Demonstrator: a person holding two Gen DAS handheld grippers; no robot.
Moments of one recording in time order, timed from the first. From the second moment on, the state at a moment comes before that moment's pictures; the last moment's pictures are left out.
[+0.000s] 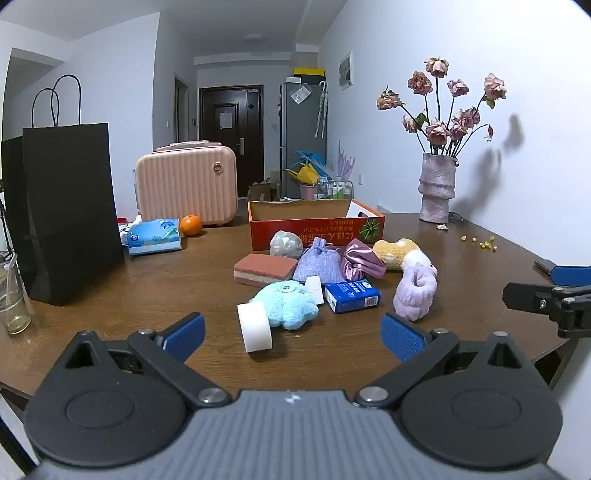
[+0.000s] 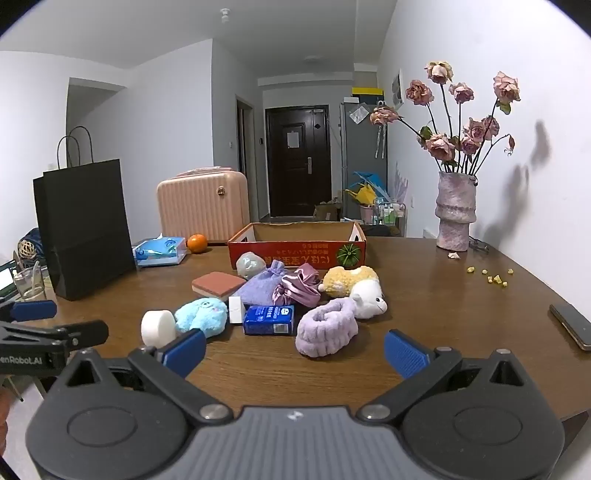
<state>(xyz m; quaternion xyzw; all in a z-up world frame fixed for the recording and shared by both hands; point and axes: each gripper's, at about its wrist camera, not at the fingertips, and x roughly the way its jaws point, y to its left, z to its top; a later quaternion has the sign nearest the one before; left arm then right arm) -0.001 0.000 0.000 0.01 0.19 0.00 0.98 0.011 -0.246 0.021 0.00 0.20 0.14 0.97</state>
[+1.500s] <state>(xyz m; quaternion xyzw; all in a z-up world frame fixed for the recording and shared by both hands) -0.003 -0.001 0.009 0.00 0.19 0.00 0.98 0.007 -0.245 0.026 0.00 0.19 0.14 0.97</state>
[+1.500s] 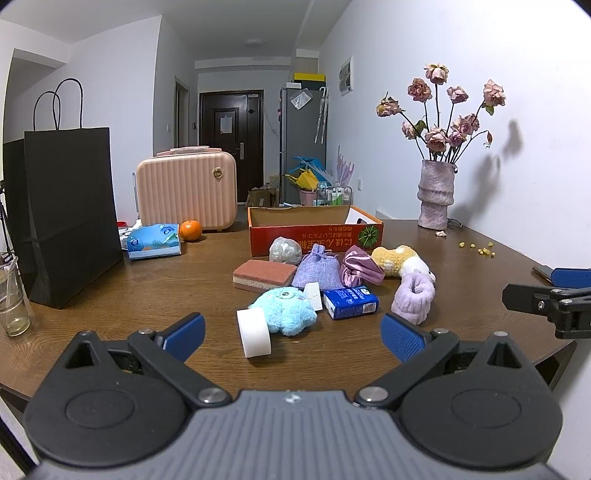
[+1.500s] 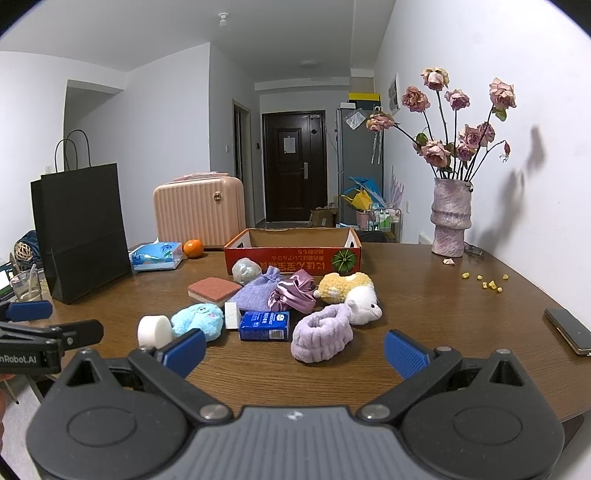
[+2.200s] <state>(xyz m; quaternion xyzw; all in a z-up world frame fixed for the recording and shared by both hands) -0.004 -0.001 0.010 0.00 0.19 0.00 0.98 0.005 -0.245 0.026 0.00 0.19 0.14 0.97</state>
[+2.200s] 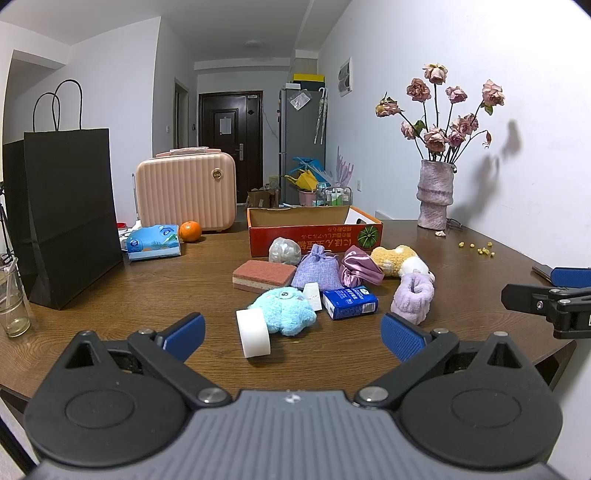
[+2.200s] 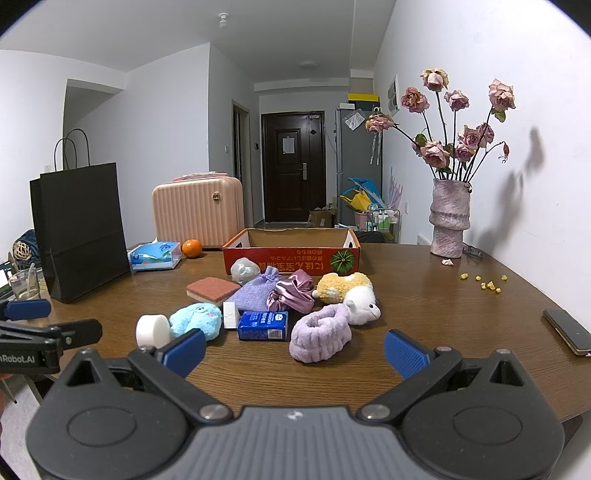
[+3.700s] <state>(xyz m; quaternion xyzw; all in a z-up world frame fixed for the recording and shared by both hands) -0.001 0.002 0.012 0.00 0.19 0.00 0.98 0.023 -0.247 0.020 0.00 0.20 0.14 0.97</state>
